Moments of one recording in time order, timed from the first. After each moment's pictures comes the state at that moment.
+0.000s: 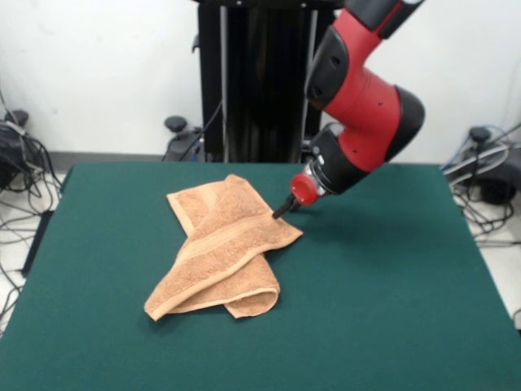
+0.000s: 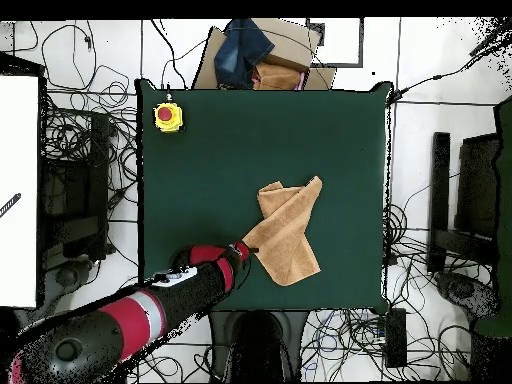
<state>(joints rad) 0.51 0.19 -0.55 1.56 0.45 0.23 0.95</state>
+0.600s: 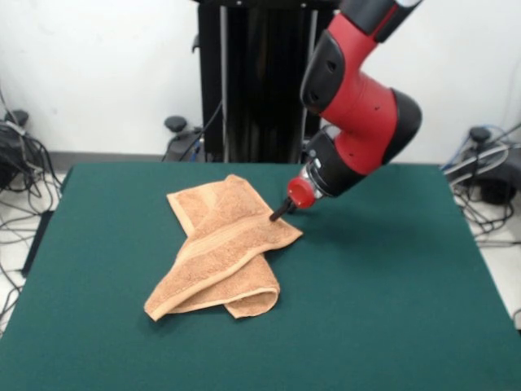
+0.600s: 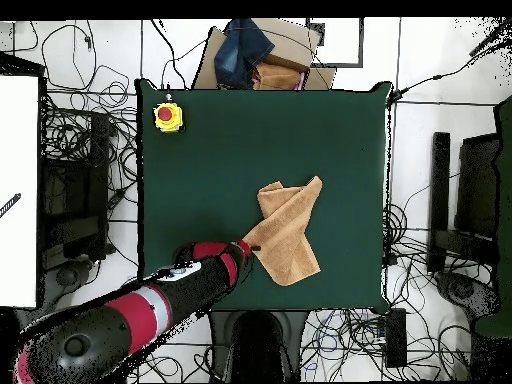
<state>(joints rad) 0.48 0.19 -0.55 1.53 0.40 0.25 0.95</state>
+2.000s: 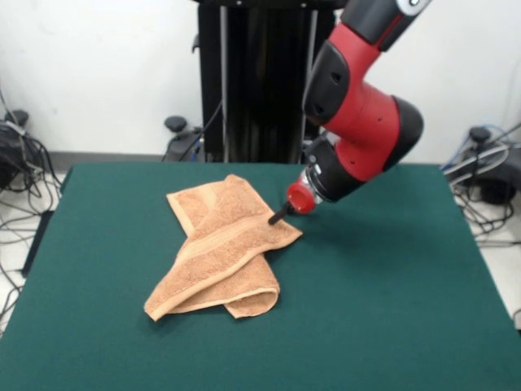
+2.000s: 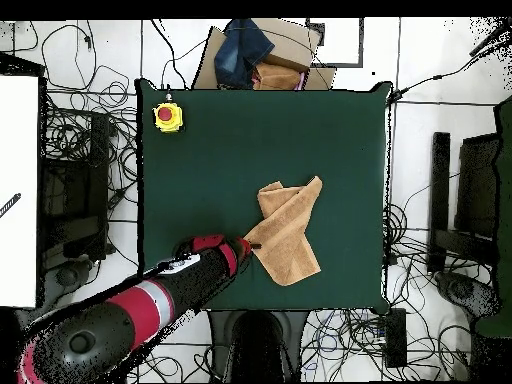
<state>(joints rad) 0.47 0.21 -0.57 1.46 0.33 0.34 0.95</state>
